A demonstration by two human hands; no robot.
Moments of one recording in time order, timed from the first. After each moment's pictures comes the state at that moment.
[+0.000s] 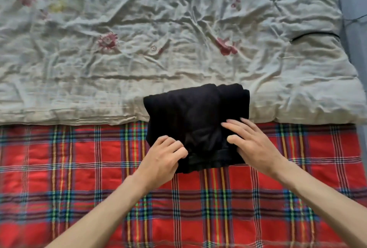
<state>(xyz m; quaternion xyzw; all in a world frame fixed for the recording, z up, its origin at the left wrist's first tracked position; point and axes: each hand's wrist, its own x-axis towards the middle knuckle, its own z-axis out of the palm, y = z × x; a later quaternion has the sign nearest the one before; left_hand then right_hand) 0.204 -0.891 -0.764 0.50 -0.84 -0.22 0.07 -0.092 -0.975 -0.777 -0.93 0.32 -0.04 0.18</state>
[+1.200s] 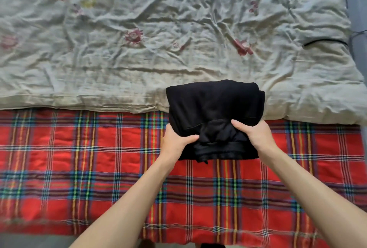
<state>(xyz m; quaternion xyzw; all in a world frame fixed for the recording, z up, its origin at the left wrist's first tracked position) 0.204 -0.891 -0.775 0.77 -0.20 -0.55 0.26 -0.033 -0.968 -0.750 -0.37 0.73 -0.19 0.55</state>
